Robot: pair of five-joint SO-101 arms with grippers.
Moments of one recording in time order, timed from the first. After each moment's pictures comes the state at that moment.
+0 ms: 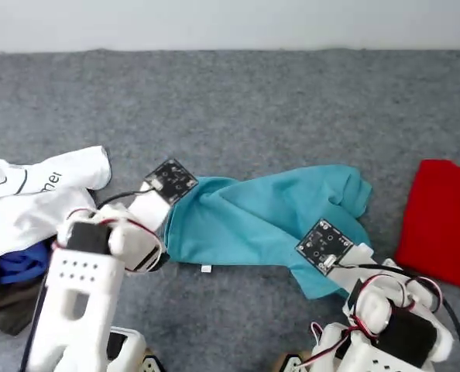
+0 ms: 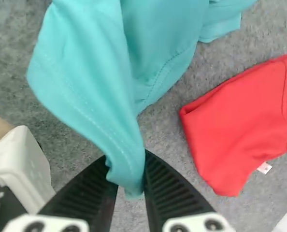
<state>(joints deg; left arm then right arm) 5.1 -40.5 48.8 79.2 -31.2 22.7 -77.4 48.6 100.1 71.2</state>
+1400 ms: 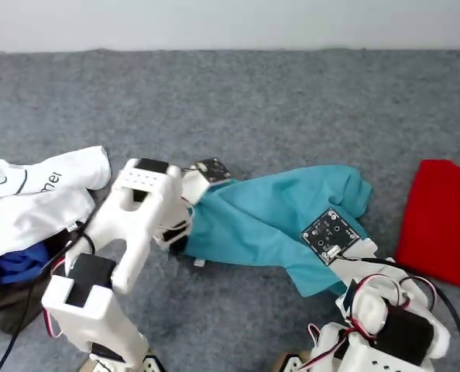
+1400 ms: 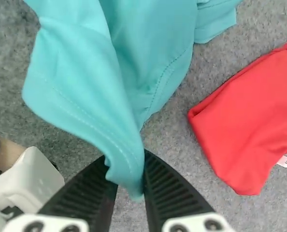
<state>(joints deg) 8.0 11.4 22.5 77.8 -34.8 19.0 -77.4 48.6 100.1 60.4</state>
